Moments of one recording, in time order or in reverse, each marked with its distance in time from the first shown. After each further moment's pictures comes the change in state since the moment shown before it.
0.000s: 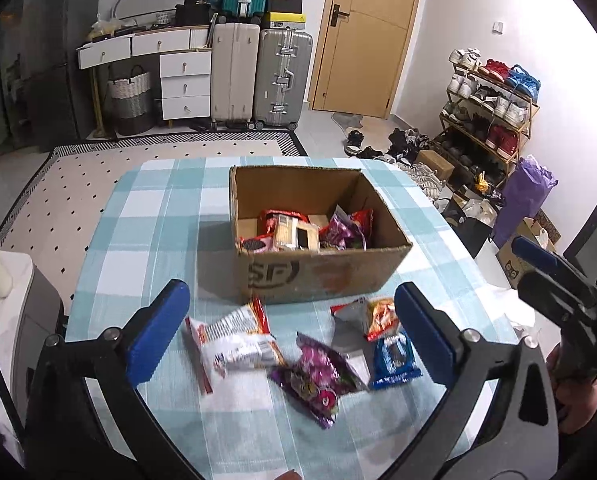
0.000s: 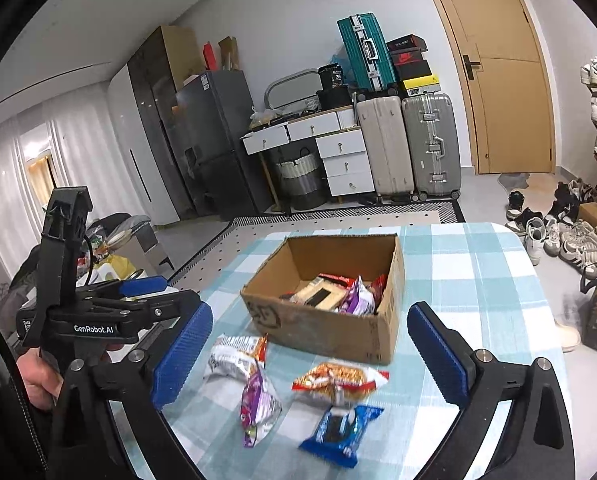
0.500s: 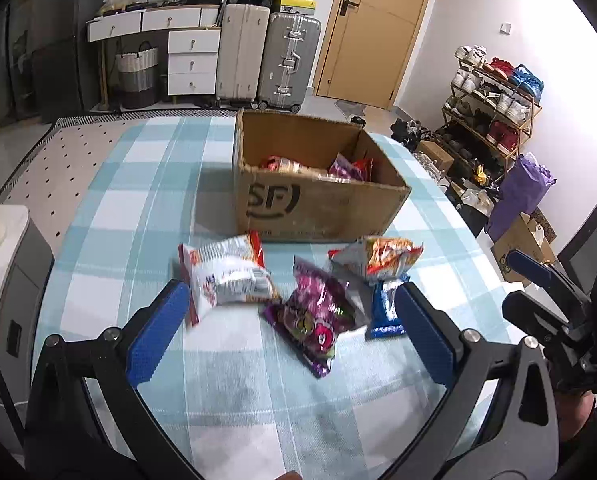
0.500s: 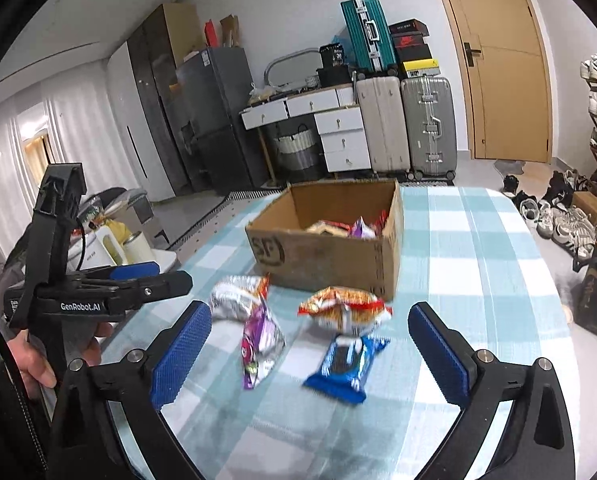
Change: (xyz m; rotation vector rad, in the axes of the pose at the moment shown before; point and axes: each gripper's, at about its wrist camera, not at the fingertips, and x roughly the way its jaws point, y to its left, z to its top) left arm -0.001 0.005 -0.072 -0.060 0.052 -0.009; right arm -0.011 0.014 -0.066 -0.024 0.078 -0.028
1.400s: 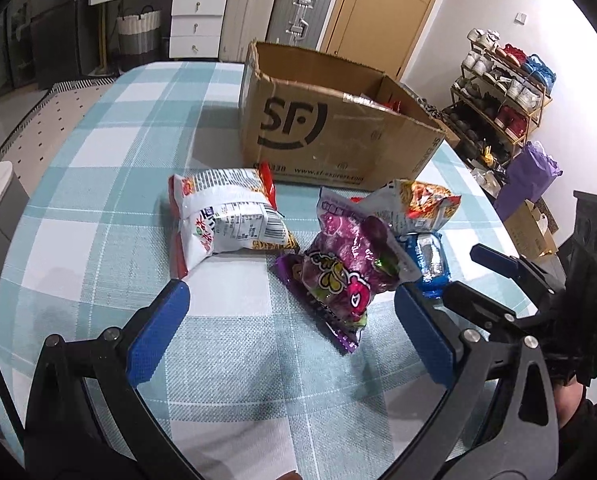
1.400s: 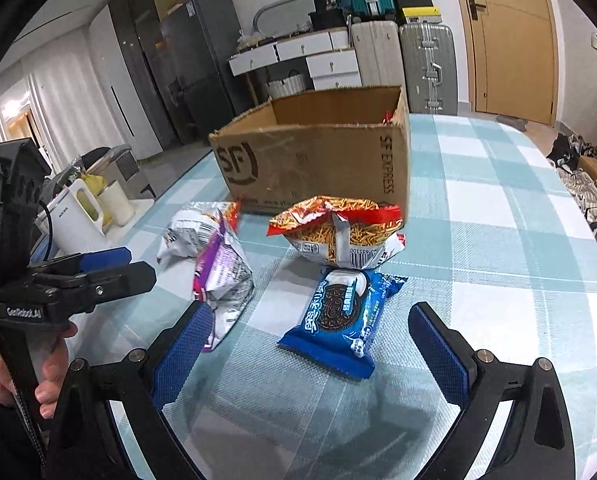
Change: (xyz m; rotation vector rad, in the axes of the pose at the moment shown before) left arm 0.062 0.023 -0.037 -0.048 0.112 -0.017; right arm 0.093 -0.015 -0.047 0.010 0.199 -0.022
